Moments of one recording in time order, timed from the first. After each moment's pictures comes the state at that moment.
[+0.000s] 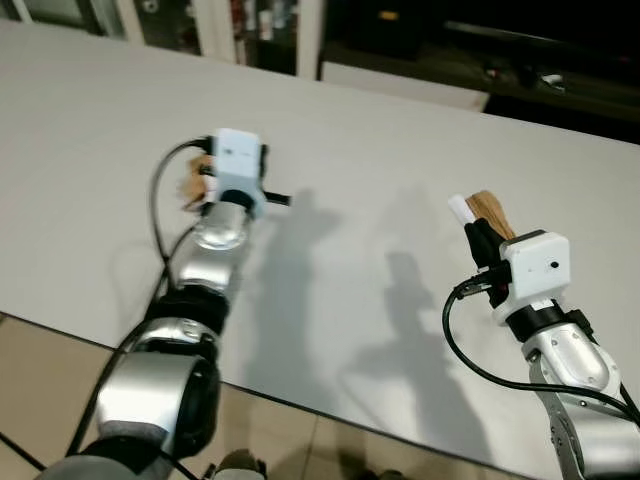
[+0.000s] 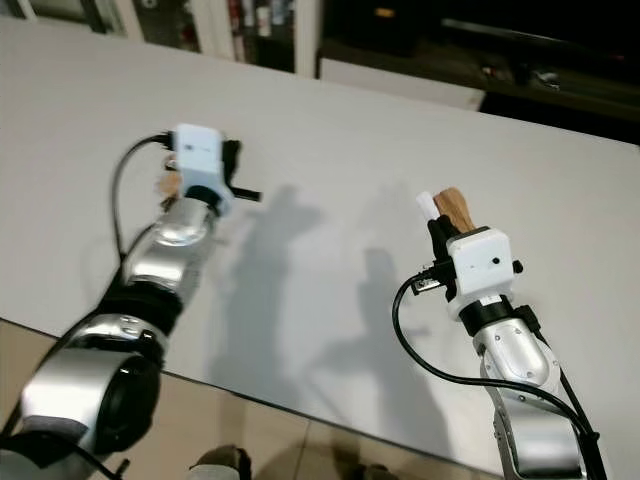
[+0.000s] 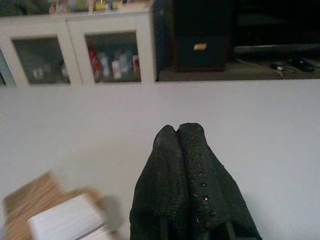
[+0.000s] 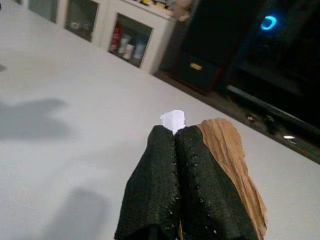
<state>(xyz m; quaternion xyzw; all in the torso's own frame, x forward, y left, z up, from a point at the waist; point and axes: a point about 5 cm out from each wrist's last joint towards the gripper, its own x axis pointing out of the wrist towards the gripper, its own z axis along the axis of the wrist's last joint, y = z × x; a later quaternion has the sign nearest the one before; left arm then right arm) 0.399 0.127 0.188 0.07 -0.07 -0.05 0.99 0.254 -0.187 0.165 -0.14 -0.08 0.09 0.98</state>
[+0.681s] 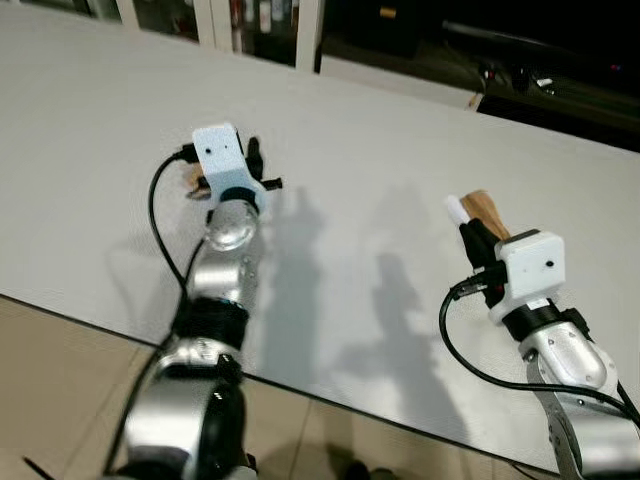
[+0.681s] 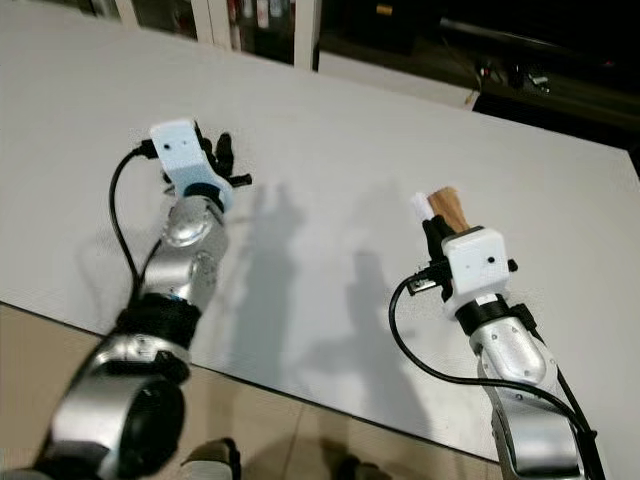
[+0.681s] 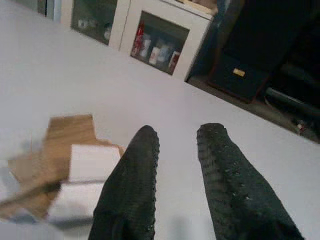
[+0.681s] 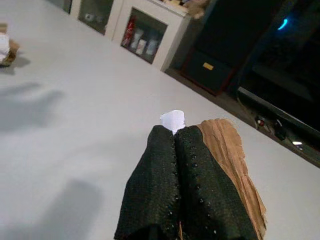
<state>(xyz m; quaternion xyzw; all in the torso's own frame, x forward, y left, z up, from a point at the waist) 0.387 0.116 0.198 -0.12 -0.07 0.04 0.99 0.255 -0.183 0.165 -0.14 -0.08 0.12 0.98</state>
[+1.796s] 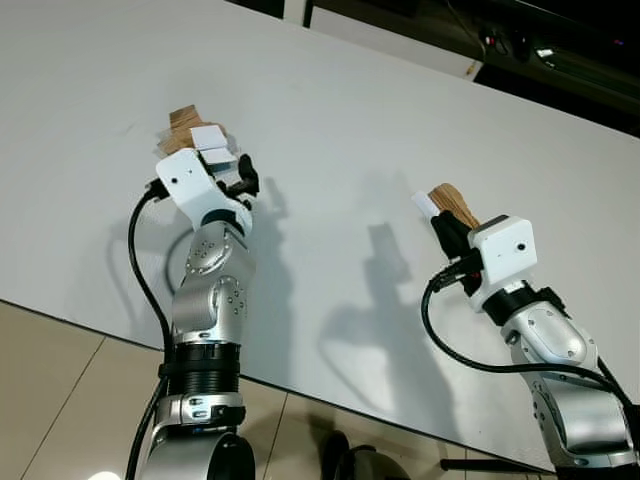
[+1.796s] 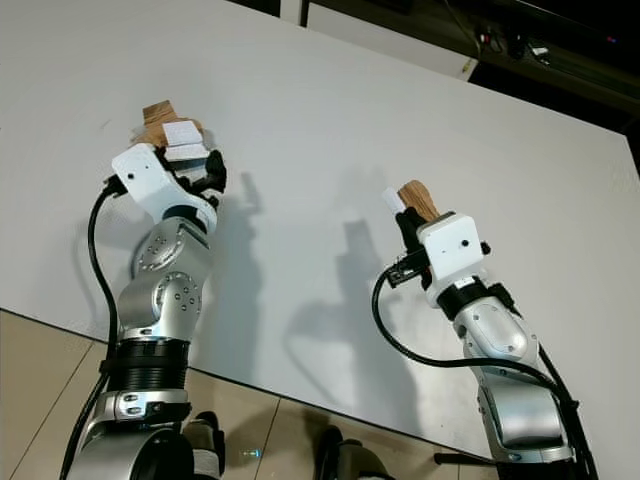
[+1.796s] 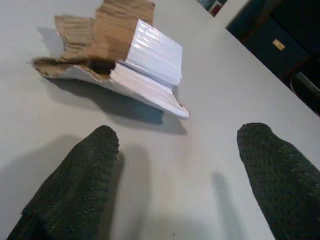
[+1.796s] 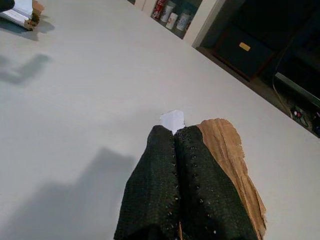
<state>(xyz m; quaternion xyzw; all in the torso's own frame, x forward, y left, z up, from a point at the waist) 0.356 0.131 0.189 -0.23 -0.02 0.09 0.97 0.271 -0.168 0.169 -0.15 -0.08 0.17 0.97</state>
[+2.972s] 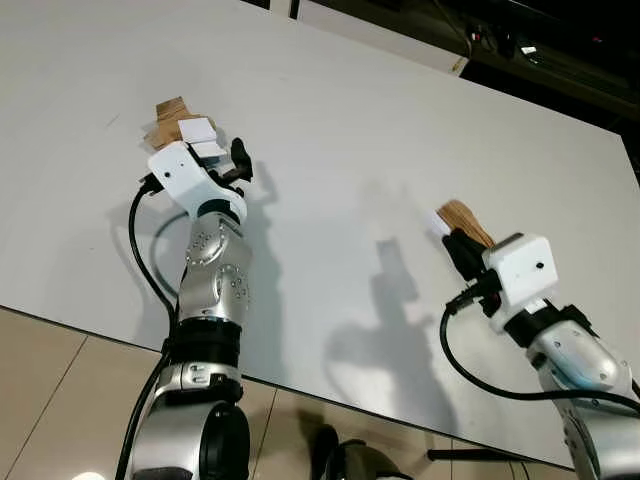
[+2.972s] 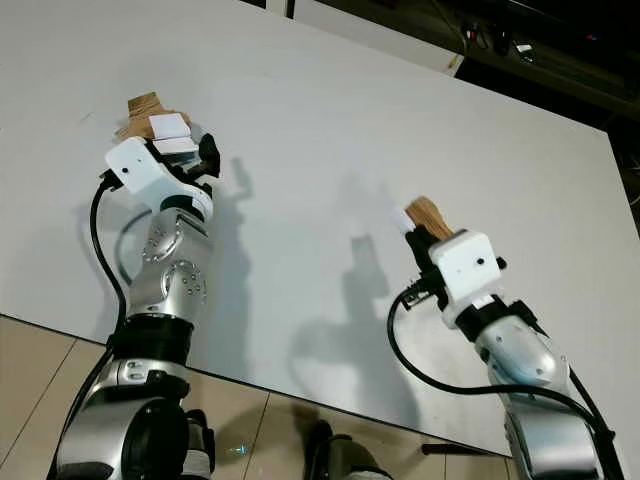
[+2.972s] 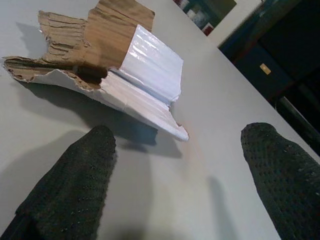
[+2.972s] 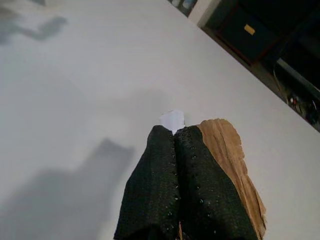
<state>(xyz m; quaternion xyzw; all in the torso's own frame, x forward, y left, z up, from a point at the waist) 0.376 0.141 0.188 -0.25 -0.07 0.10 0.96 0.247 -0.183 0.168 -0.17 -0.04 0.19 0.97</state>
